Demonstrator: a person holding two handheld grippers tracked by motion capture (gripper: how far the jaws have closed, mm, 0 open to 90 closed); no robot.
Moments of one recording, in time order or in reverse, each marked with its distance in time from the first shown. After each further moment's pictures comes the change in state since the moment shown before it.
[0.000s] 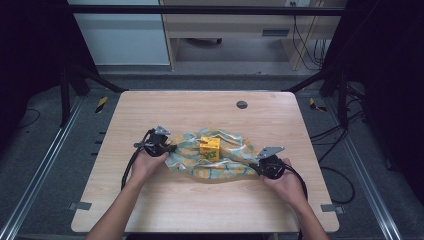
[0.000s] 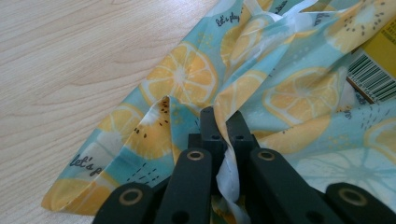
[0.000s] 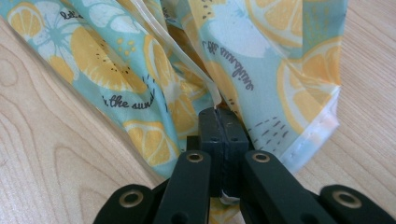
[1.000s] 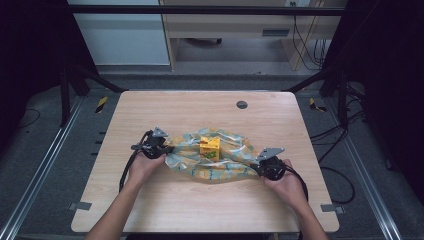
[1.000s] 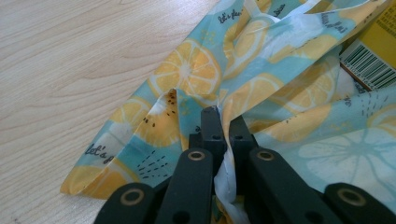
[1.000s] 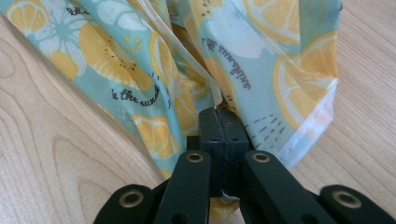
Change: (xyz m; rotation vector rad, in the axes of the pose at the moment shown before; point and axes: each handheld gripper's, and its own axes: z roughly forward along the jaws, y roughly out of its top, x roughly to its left) left arm -0.001 -0.006 -0.009 -0.004 0.021 0.025; right arm 0.003 -0.002 -0.002 -0.001 -0.019 -0.021
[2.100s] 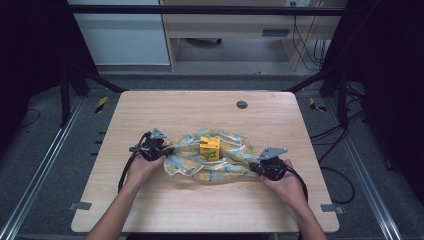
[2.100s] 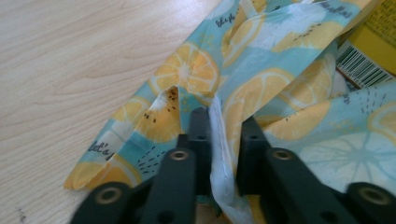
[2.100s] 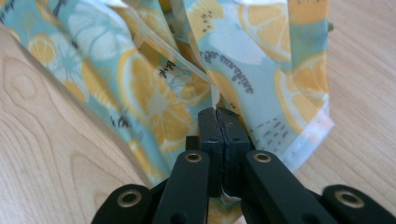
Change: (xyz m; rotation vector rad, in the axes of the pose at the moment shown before) left arm -0.003 -0.004 -0.007 -0.033 0.005 0.010; right arm 0.003 0.002 -0.006 -0.067 0.008 0.022
